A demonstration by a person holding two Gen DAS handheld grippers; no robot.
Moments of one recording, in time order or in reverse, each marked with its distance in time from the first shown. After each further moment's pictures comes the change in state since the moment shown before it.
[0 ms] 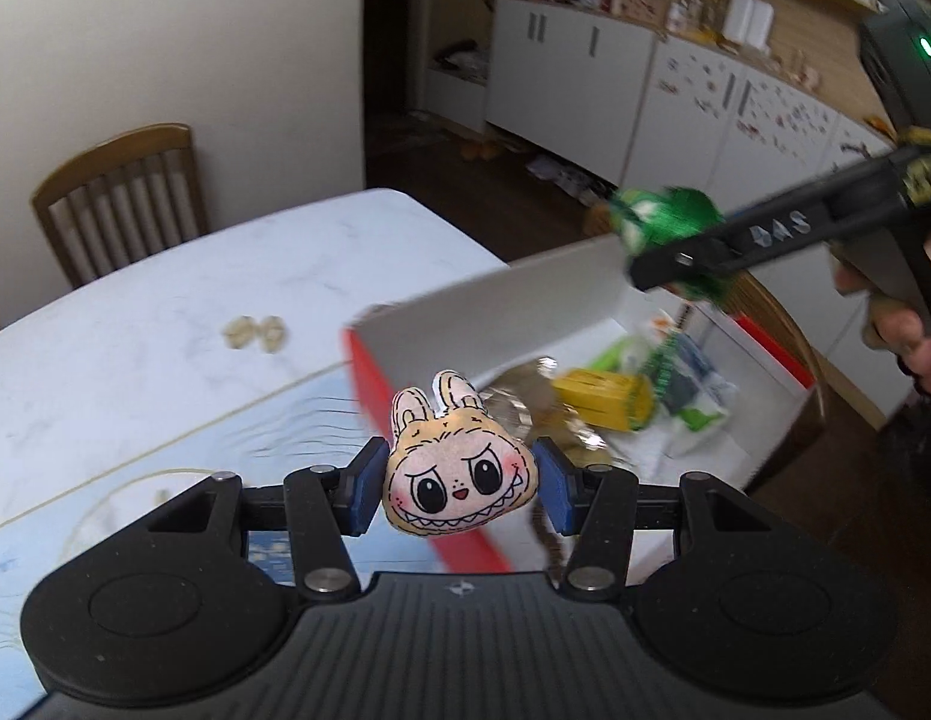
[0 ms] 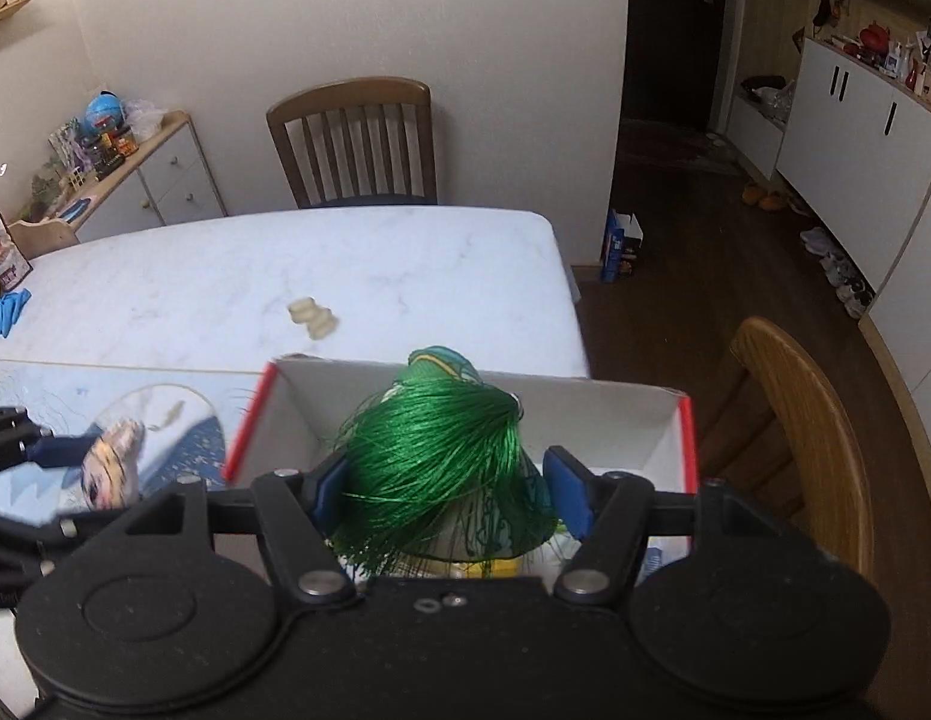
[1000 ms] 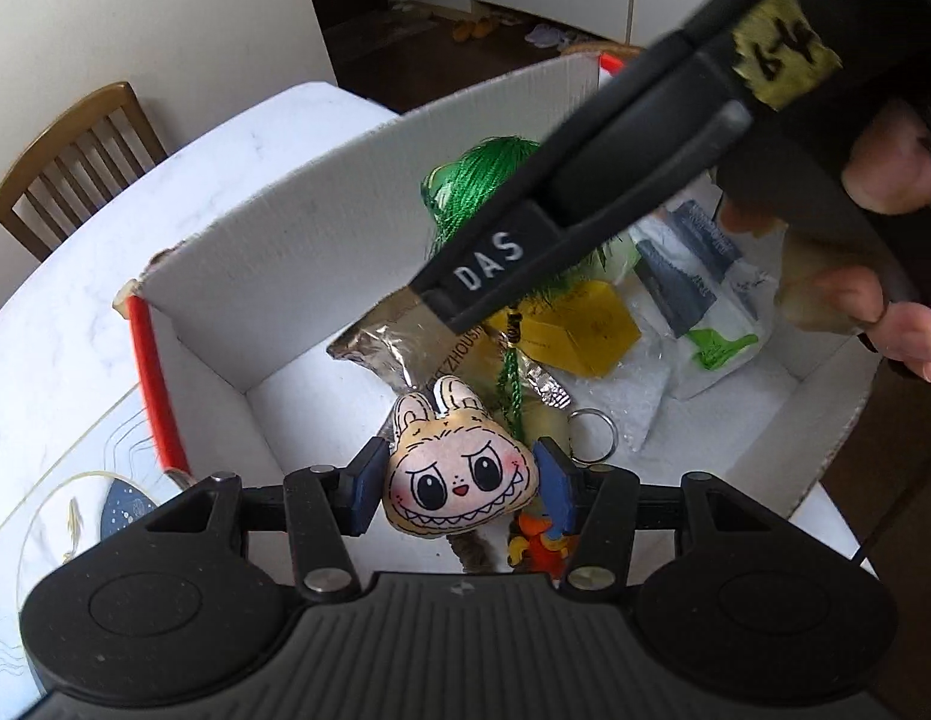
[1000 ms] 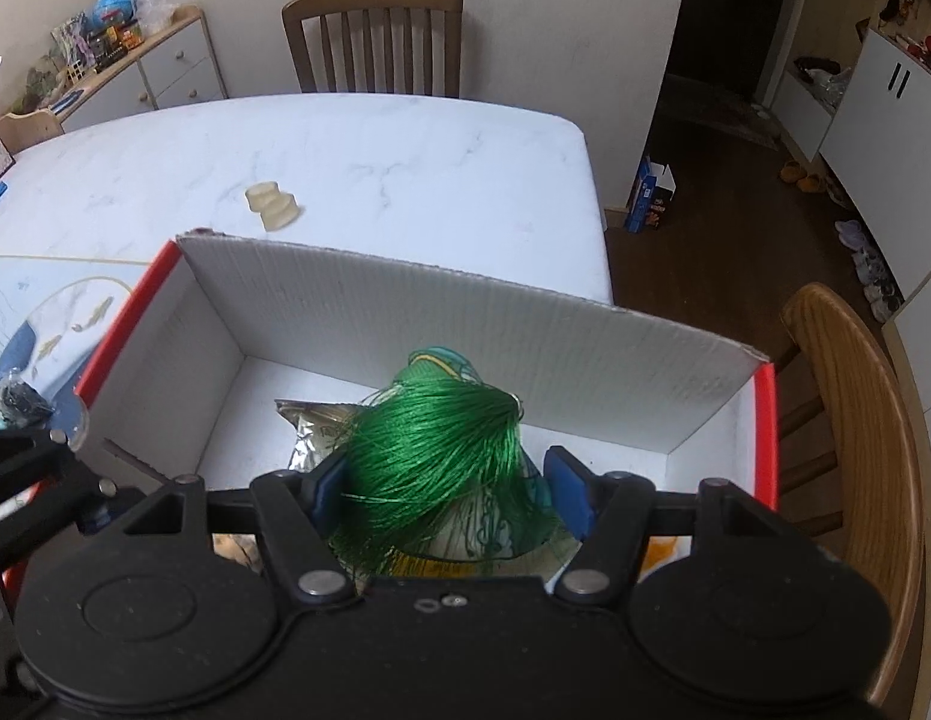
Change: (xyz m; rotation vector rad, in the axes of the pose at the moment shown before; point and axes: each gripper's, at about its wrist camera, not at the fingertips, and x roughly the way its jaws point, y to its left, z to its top) left arm 0.119 -0.088 -0.001 0.137 0.249 0.124; right arm 0.091 -0.019 -0.015 -0.125 0.148 0.007
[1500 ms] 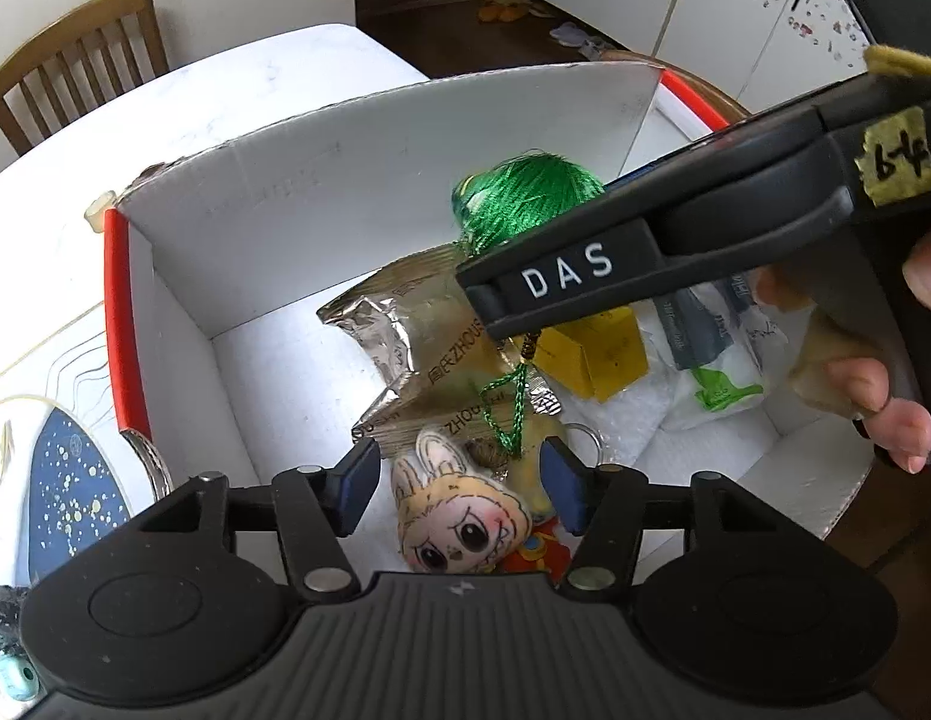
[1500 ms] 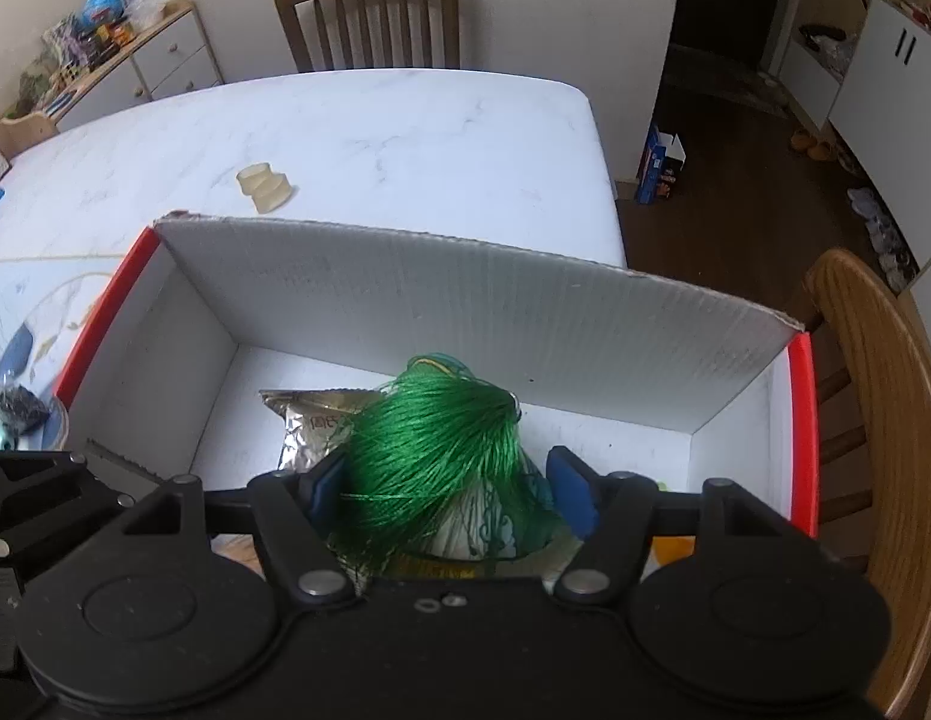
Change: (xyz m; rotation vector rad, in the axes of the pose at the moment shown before) left arm 0.014 0.029 0.000 -0.193 0.042 -0.120; right arm 0.015 -0.007 0.002 0.047 0.037 0.041
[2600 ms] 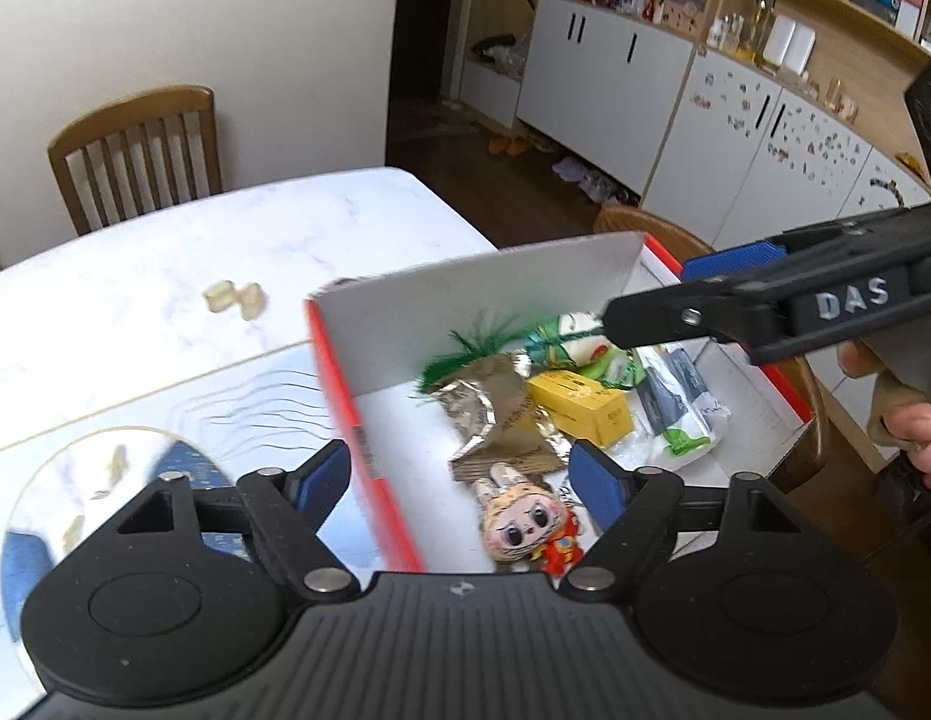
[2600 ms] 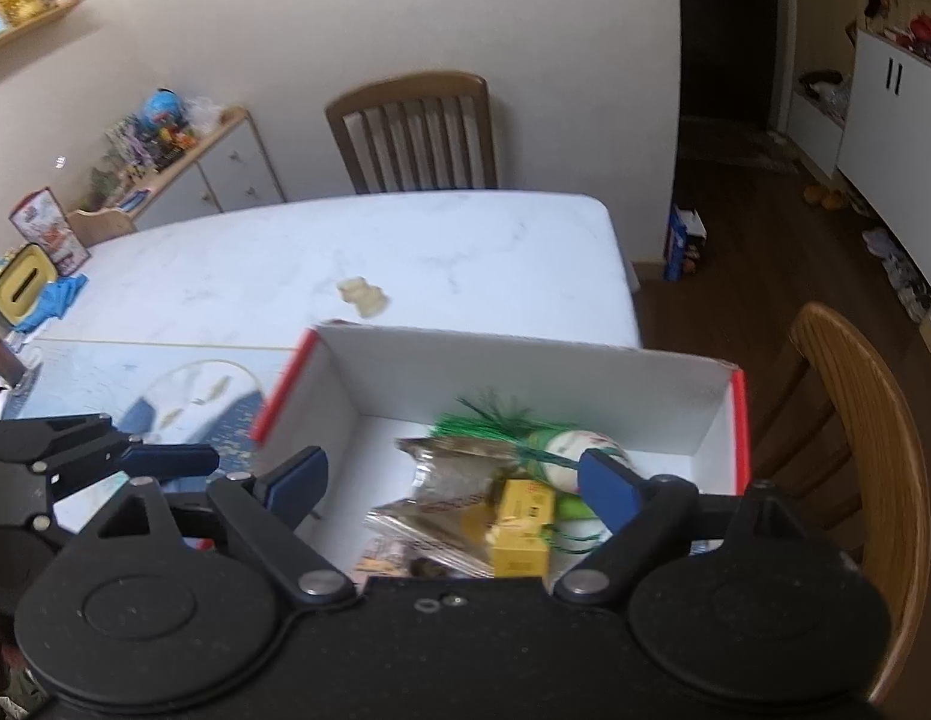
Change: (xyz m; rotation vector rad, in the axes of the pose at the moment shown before) left arm -0.115 0.052 -0.039 -0.049 -0.292 -0.016; right arm -0.114 0.028 -0.022 0.020 -0.224 0.109
